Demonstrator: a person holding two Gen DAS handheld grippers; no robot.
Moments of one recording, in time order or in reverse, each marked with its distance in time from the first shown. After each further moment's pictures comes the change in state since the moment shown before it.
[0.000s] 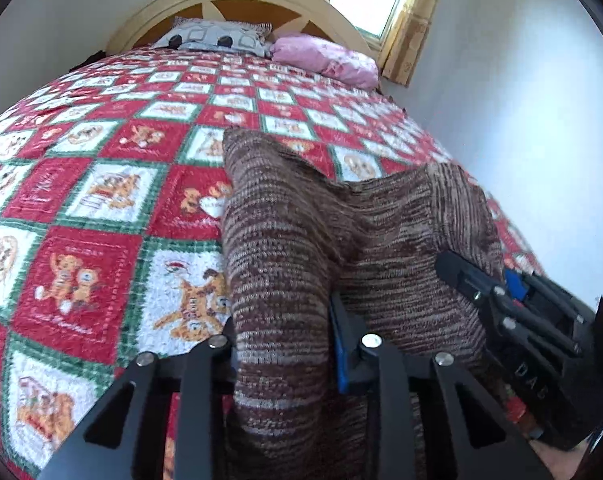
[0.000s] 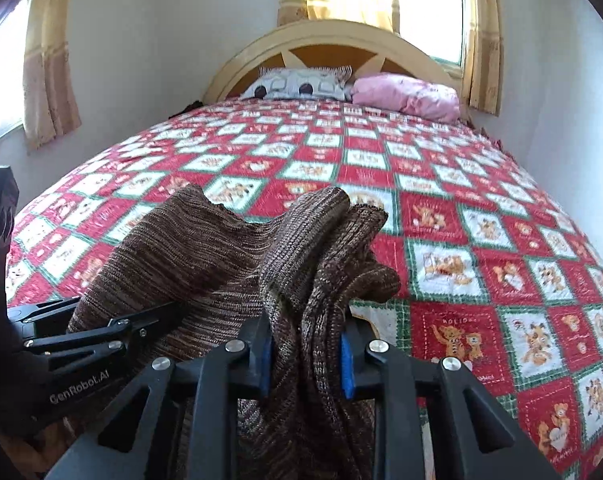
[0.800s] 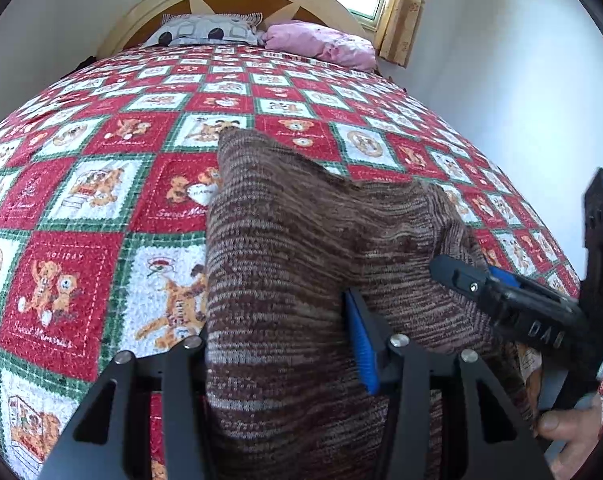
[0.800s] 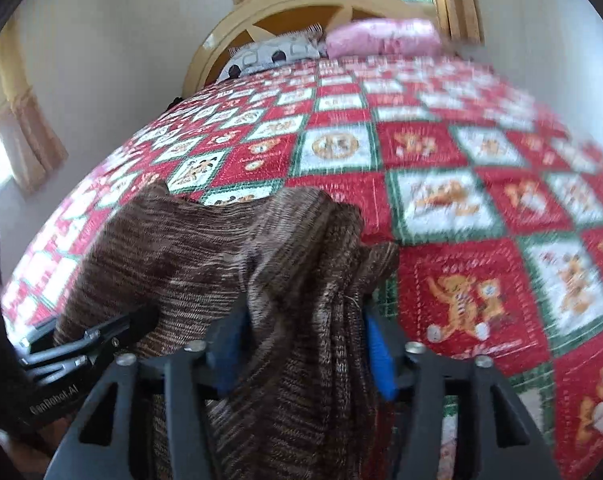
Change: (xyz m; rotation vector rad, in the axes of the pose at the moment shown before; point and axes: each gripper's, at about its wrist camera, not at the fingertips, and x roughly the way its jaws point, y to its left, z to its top) left arm 0.036 -0.005 -0.005 0.070 0.057 0.037; right arm 0.063 -0.071 -0.026 0.317 0.192 0.178
